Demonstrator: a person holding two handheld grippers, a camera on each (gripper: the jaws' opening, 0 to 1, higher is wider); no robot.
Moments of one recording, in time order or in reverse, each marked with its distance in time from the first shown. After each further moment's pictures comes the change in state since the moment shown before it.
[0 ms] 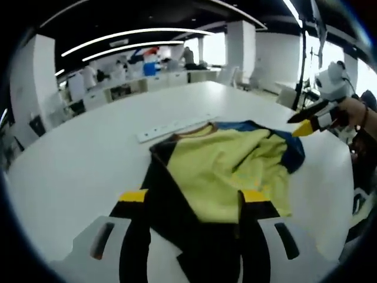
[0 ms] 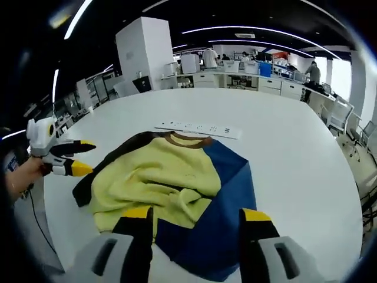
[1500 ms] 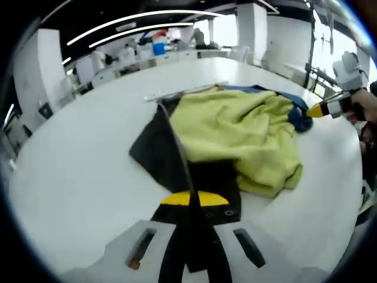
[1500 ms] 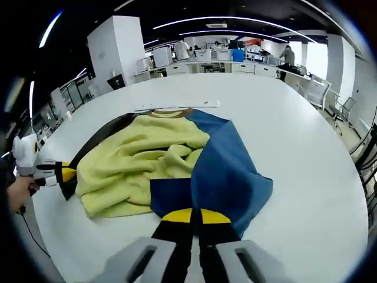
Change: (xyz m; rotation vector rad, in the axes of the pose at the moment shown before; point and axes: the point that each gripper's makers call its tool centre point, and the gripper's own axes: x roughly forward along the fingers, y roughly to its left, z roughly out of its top) left arm -0.014 -0.001 -0.076 -0.027 0.137 0.080; right arm -0.007 0.003 -0.065 0.126 0.055 -0.153
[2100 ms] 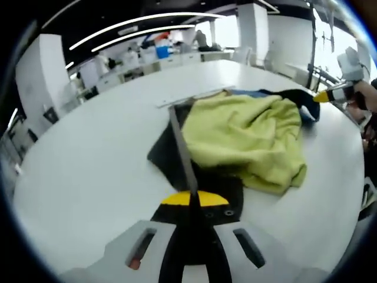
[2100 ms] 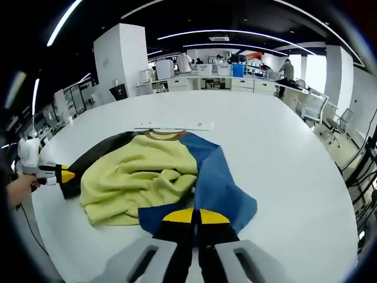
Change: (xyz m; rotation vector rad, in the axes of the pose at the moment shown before) left arm -0.018 0.028 0.010 0.034 -0.011 0.051; right arm -0.032 -0.026 0.038 -0.022 -0.108 -0.020
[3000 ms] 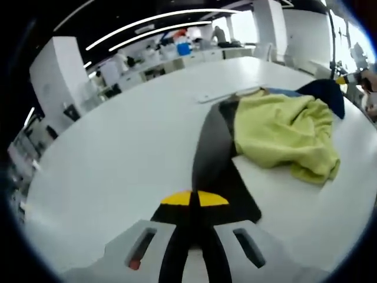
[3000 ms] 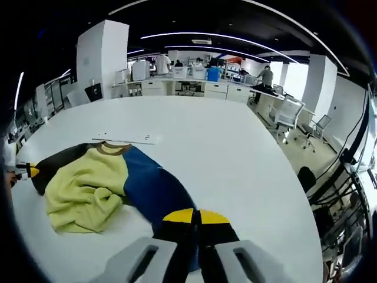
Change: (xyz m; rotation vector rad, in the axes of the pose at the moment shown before) left arm -0.007 0.083 -0.006 -0.019 0.037 0.166; right arm -0.006 -0.116 0.032 -0.003 0.001 -0.213
